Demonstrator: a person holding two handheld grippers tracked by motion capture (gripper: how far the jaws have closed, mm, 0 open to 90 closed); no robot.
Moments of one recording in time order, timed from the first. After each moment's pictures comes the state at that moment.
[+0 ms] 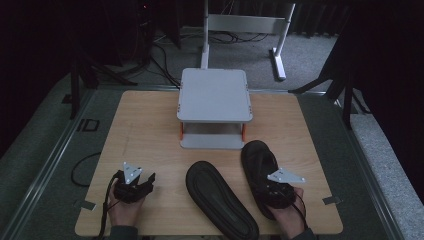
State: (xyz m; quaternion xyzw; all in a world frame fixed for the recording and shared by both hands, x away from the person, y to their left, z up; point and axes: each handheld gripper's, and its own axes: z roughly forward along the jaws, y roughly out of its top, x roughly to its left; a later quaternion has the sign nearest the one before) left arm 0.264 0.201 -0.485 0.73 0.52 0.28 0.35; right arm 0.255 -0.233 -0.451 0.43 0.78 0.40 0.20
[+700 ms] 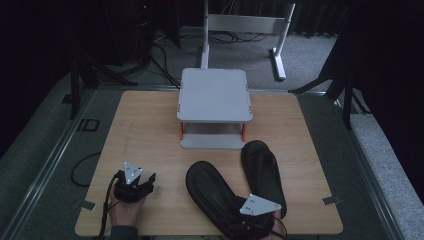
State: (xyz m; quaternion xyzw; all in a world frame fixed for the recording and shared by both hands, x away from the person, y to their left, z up) left arm 0.264 0.199 -0.486 0.73 0.52 0.28 0.35; right arm 0.193 -0.167 -0.452 0.28 0.85 0.42 0.14
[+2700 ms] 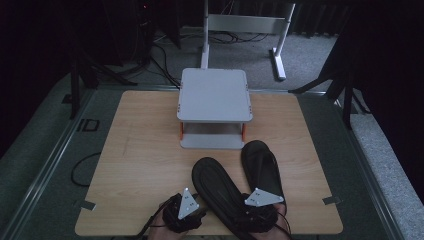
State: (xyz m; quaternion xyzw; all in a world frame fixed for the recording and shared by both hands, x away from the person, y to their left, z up) left arm 0.207 0.071 -0.481 0.85 0.29 0.19 0.40; right arm 0.211 -0.184 -0.464 0.35 0.84 0.39 0.14
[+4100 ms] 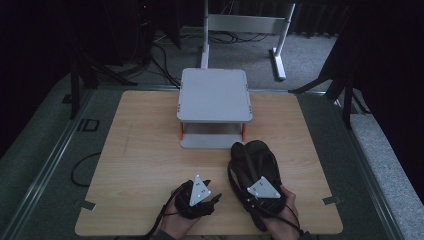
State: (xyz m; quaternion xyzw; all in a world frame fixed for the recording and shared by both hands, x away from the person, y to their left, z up) left arm 0.232 0.043 -0.457 0.83 0.28 0.20 0.44; right arm 0.231 -0.191 -0.442 0.35 0.82 0.28 0.35
